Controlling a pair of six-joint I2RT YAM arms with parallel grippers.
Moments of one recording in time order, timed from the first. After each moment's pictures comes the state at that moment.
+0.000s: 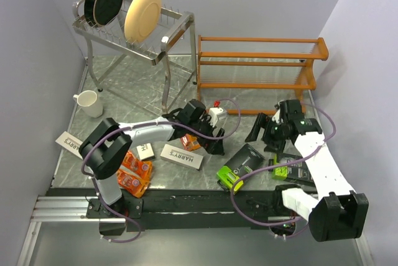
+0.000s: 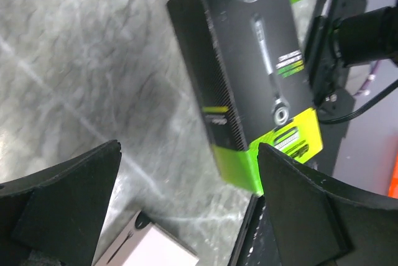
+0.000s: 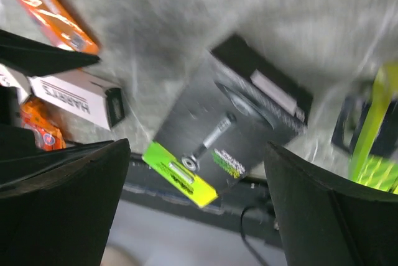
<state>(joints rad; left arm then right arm) -0.83 1.77 1.09 -0.06 0.59 -0.18 0.06 1.05 0.85 -0.93 -0.33 0.48</state>
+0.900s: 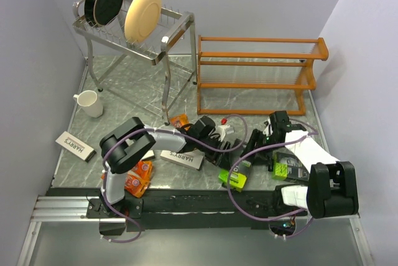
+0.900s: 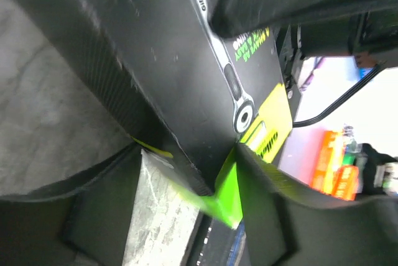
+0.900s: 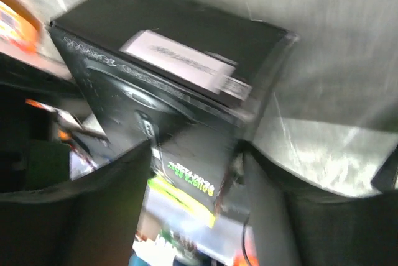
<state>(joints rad) -0.94 1.95 1.02 0.20 0.72 -0.51 0.07 1.24 0.63 -0.73 -0.47 0.53</state>
